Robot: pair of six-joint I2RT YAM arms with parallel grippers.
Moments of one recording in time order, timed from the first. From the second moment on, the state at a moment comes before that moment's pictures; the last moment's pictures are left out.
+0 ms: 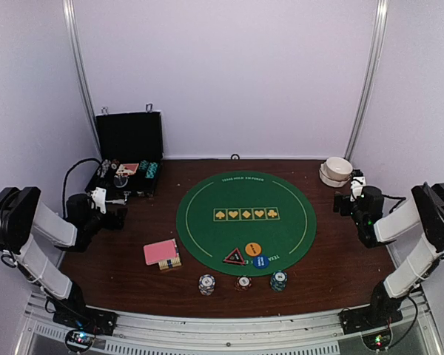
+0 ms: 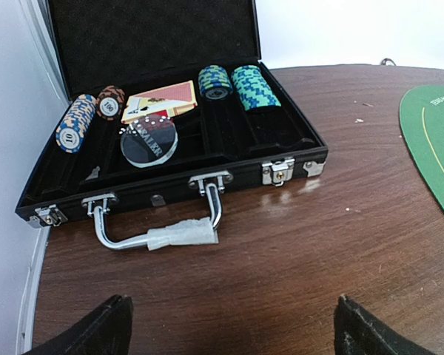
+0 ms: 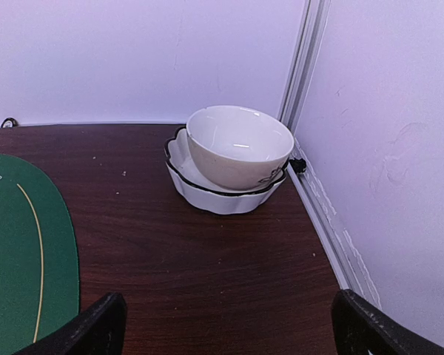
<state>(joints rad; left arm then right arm) 0.02 1.57 0.34 0.84 0.18 0.15 0.05 1.56 0.38 0.93 0.22 -0.05</state>
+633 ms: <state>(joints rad) 0.02 1.53 0.42 0.66 0.18 0.15 0.05 1.38 0.47 0.67 0.33 0.00</state>
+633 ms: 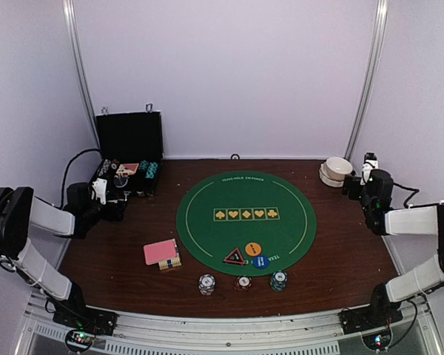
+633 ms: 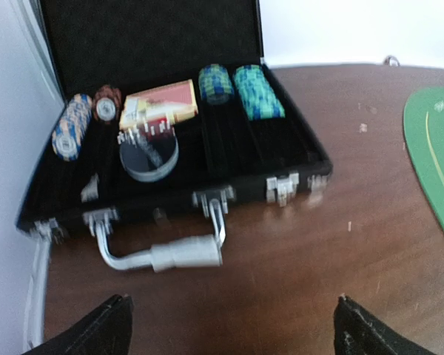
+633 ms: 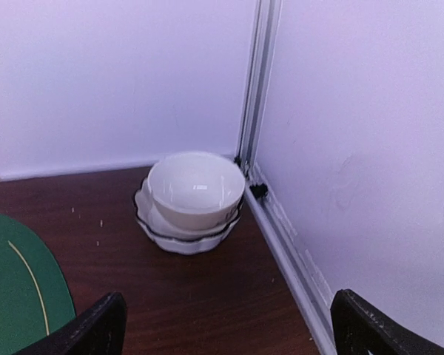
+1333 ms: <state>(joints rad) 0.02 1.28 1.00 -0.42 0.24 0.22 0.18 1.39 1.17 -0.25 0.09 0.34</state>
